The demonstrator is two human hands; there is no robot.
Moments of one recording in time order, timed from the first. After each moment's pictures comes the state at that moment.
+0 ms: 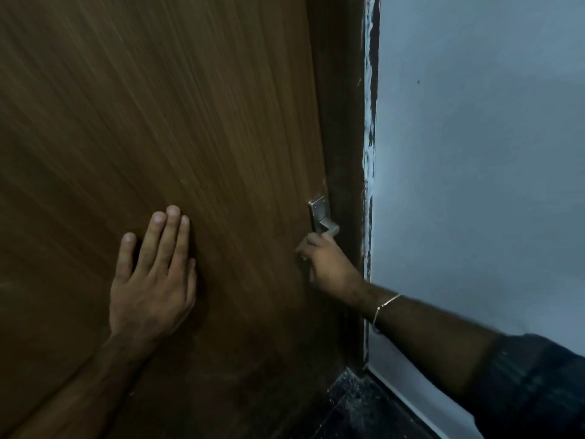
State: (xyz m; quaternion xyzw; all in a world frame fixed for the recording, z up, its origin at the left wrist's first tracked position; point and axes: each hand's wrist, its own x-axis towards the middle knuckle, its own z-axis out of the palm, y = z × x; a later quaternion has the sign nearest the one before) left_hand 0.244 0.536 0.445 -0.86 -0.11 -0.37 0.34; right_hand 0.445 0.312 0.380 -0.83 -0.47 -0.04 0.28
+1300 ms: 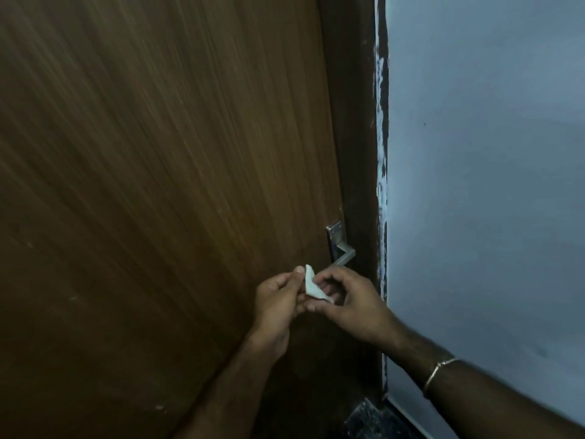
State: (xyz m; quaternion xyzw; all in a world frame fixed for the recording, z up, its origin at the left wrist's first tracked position) left_hand 0.312 0.410 0.447 -0.60 -0.30 -0.15 -0.73; right_hand 0.389 0.278 0.415 -0.73 -0.36 0.11 0.57
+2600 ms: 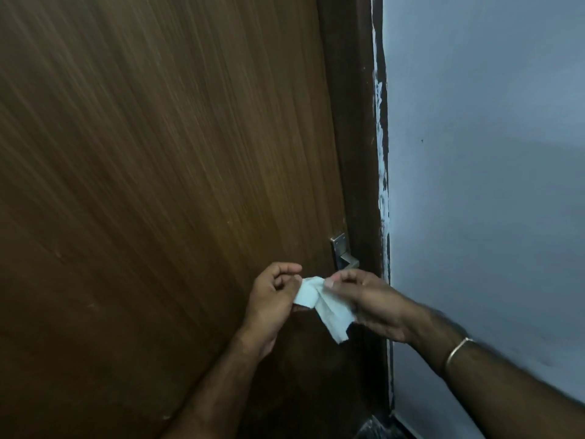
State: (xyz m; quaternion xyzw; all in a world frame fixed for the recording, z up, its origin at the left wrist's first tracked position) left_hand 0.306 0.430 0.465 -0.71 -0.22 -0.20 -0.64; right_hand 0.401 0.263 0.459 -0.53 -0.15 0.45 0.70
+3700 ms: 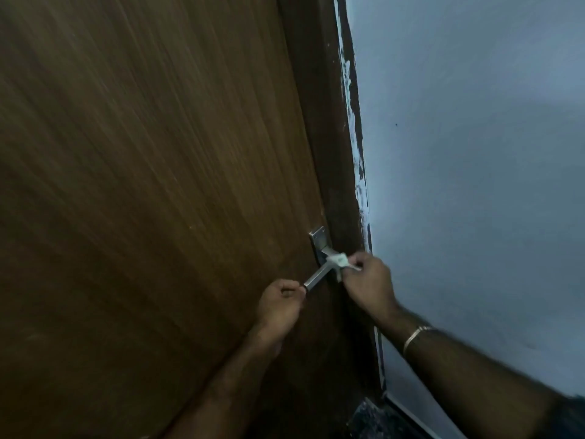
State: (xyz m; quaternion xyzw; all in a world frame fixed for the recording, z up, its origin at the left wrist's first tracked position) left_hand 0.349 0.409 0.432 -0.75 -0.36 -0.07 -0.55; right_hand 0.444 0.273 0.407 -0.80 -0.10 0.02 0.59
